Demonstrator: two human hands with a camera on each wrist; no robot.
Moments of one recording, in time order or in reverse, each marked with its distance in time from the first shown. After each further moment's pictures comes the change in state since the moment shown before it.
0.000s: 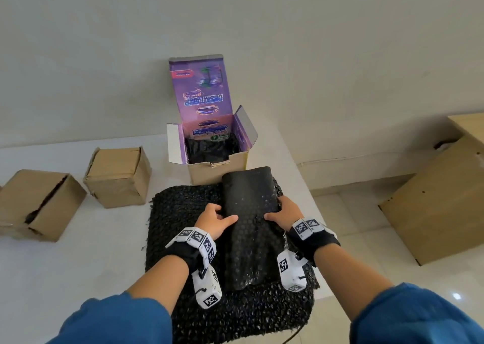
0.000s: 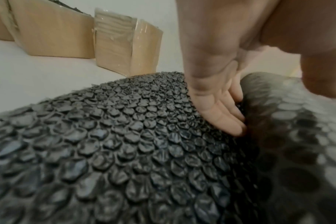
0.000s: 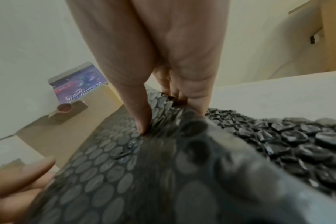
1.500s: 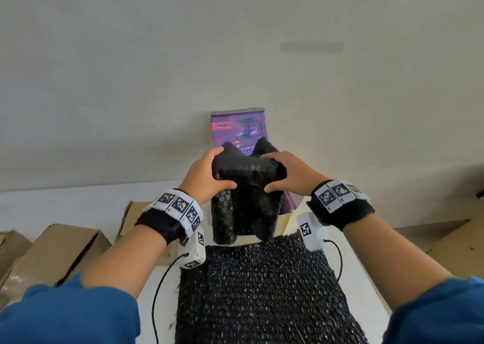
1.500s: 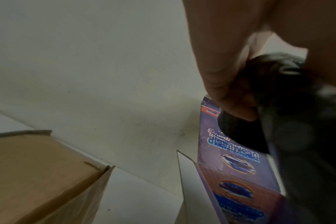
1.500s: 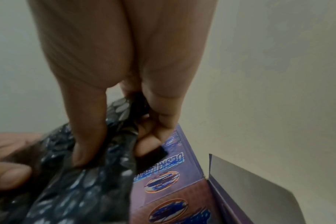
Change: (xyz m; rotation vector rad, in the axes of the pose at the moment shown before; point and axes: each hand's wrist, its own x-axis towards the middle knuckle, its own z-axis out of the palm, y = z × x) left_hand 0.052 0.129 -0.207 0.114 0.336 0.671; right_hand 0.091 -0.218 -0.086 -0.216 -0.028 -0.660
